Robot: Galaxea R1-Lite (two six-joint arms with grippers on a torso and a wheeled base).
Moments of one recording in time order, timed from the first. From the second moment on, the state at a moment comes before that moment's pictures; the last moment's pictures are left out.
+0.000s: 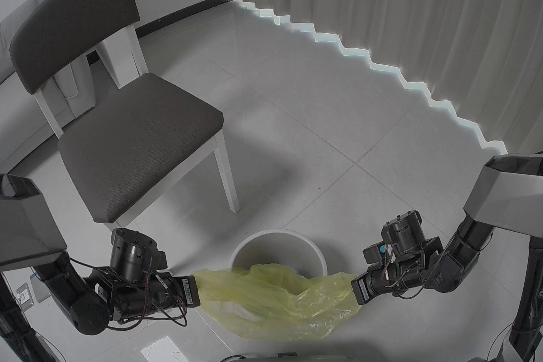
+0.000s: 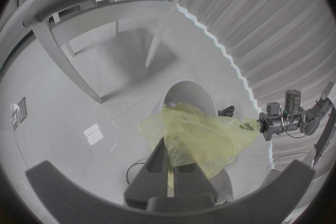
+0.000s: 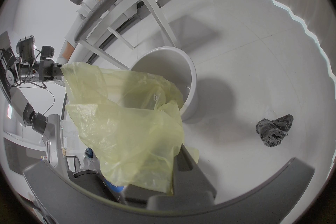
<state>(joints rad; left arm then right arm) -0.46 1.91 -0.27 -0.88 -0.07 -0.51 0.47 2.20 -0.63 -0.64 0.28 0.08</state>
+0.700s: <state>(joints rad) -0.29 2.14 -0.58 -0.86 -0.07 -0.47 0.39 2.38 -1.00 -0.47 0.28 0.09</state>
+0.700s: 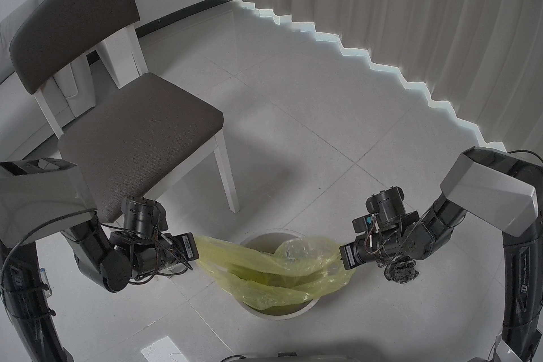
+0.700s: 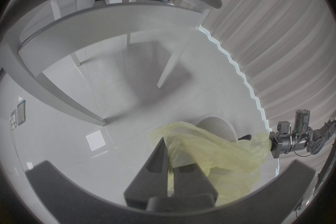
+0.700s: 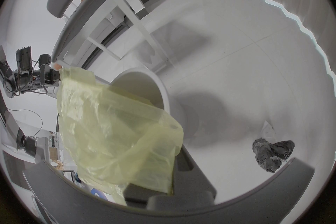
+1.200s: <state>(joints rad) -0.31 1.94 -0.38 -0.85 -0.07 -0.48 0.38 2.26 -0.82 -0.47 0.28 0.09</state>
